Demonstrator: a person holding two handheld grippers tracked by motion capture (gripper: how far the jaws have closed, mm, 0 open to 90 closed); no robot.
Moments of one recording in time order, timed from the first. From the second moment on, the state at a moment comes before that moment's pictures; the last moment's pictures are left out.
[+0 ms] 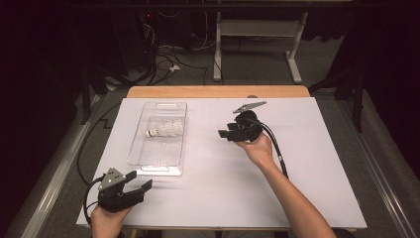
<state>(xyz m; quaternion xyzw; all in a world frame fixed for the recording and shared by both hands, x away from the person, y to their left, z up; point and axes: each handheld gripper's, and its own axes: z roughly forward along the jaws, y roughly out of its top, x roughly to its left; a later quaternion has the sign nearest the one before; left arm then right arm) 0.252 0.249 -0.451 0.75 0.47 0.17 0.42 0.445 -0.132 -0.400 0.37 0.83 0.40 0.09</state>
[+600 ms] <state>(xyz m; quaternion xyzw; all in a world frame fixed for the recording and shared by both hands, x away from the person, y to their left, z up) 0.252 0.249 -0.451 0.76 0.47 0.17 0.42 0.438 -0.152 -0.402 0.38 0.83 0.40 0.10</state>
